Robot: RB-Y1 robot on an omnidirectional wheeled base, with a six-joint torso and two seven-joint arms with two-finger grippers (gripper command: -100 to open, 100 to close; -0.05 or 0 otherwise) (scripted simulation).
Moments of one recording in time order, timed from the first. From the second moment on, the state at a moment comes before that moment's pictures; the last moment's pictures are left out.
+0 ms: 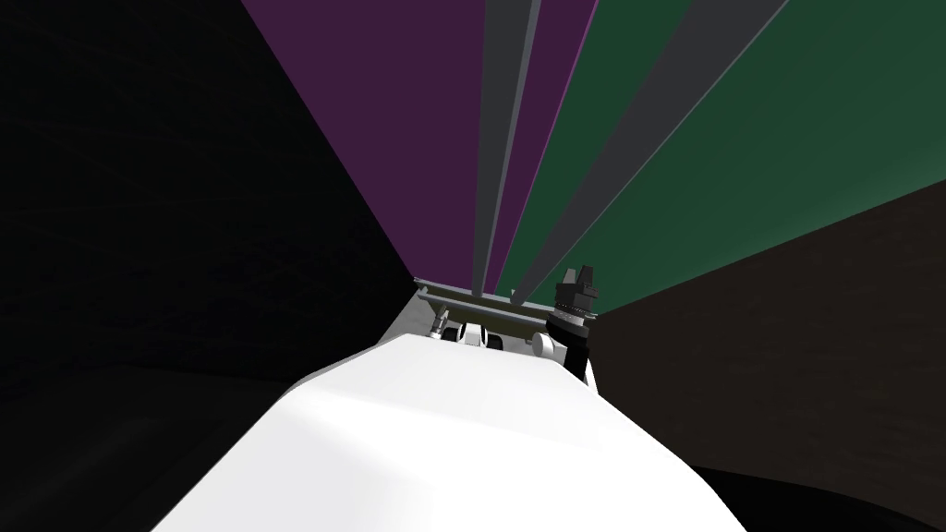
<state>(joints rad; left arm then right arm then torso) 0.12 0.00 -0.05 -0.51 -0.07 -1.23 0.02 0.49 0.05 -0.06 -2.22 -0.03 -0.53 0.12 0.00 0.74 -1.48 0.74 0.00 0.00</state>
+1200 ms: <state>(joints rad) 0.11 0.00 -0.05 -0.52 -0.07 -1.21 0.02 0.49 0.05 -0.06 -2.22 -0.03 -0.53 0.12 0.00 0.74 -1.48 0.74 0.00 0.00</state>
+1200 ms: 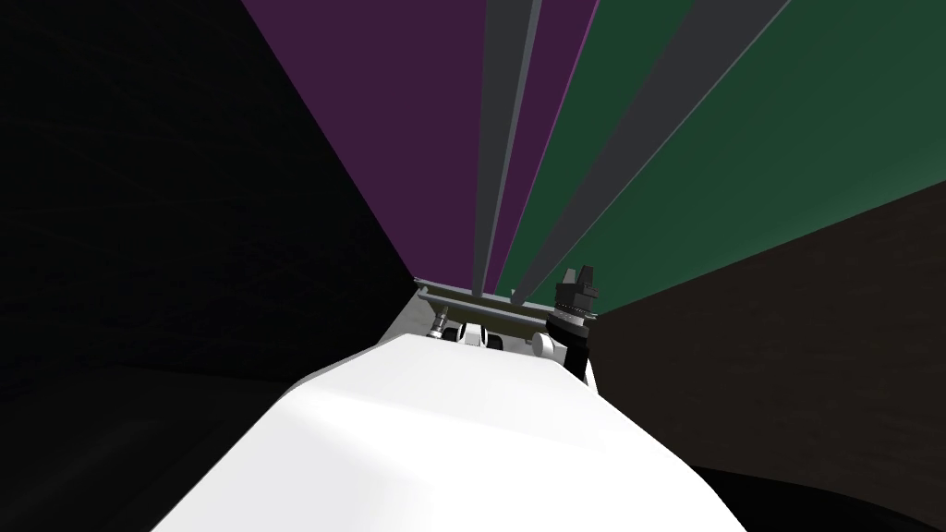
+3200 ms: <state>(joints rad) -0.06 0.14 -0.03 -0.58 -0.05 -0.95 0.04 0.49 0.05 -0.06 -2.22 -0.03 -0.53 0.12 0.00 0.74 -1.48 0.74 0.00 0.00</state>
